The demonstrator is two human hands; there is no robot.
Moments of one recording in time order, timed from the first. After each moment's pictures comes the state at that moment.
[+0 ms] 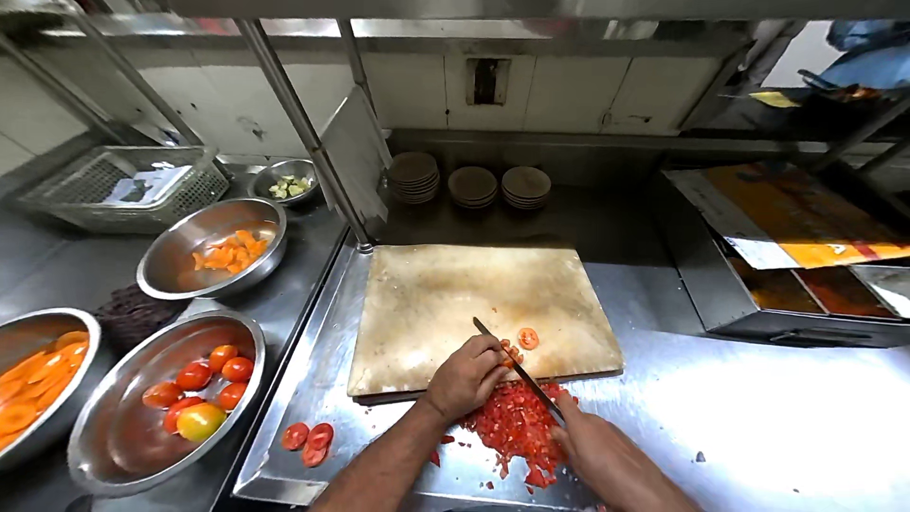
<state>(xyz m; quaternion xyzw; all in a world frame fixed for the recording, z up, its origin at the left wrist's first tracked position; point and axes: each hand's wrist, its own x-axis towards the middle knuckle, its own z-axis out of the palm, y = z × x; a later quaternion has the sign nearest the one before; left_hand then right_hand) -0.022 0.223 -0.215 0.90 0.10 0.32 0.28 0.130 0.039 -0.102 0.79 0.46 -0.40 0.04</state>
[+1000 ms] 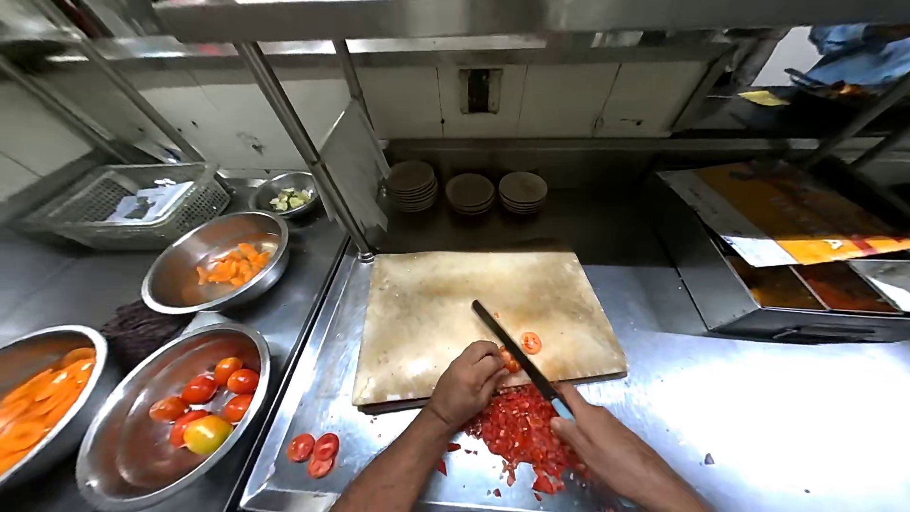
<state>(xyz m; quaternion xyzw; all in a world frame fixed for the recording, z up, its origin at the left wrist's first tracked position) -0.022 0.224 -0.215 0.89 0.11 0.35 0.27 0.142 0.042 -0.111 0.78 0.44 -0.43 -0.09</state>
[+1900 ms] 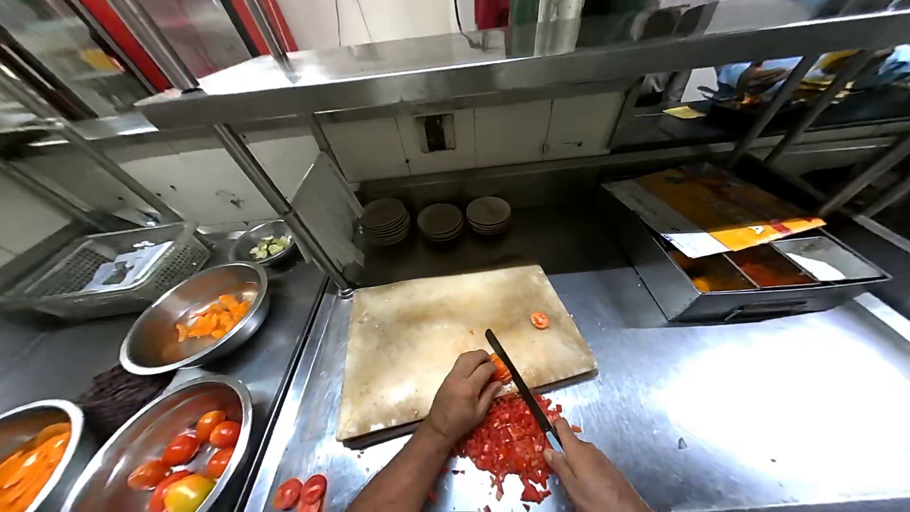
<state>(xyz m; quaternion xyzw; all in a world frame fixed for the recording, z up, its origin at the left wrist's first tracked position) 0.004 0.215 -0.215 0.91 0.10 0.34 0.21 0.131 -0.002 -0.154 0.81 0.37 -0.43 -0.13</state>
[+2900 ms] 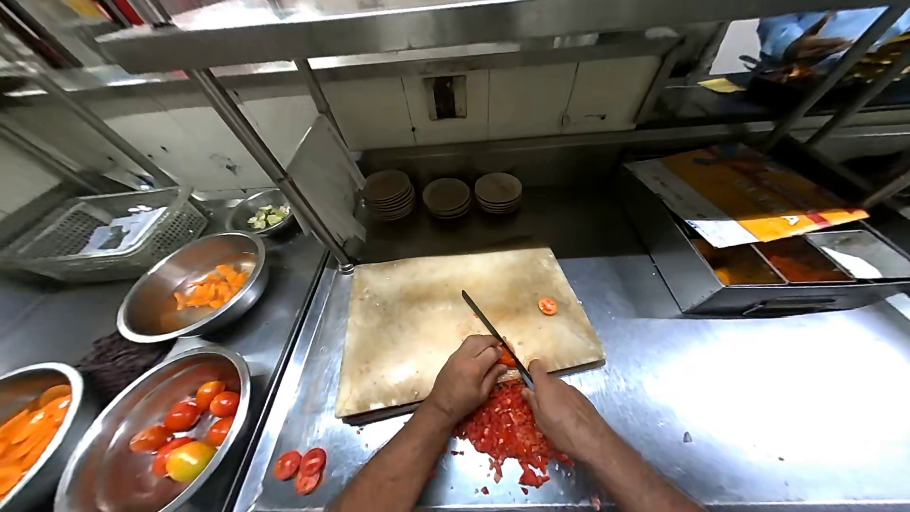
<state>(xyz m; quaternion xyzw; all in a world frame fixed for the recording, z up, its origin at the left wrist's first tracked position) 0.009 0.217 -0.213 0.92 0.10 0.29 0.22 0.138 0.069 -0.124 0.82 0.43 -0.37 -0.01</state>
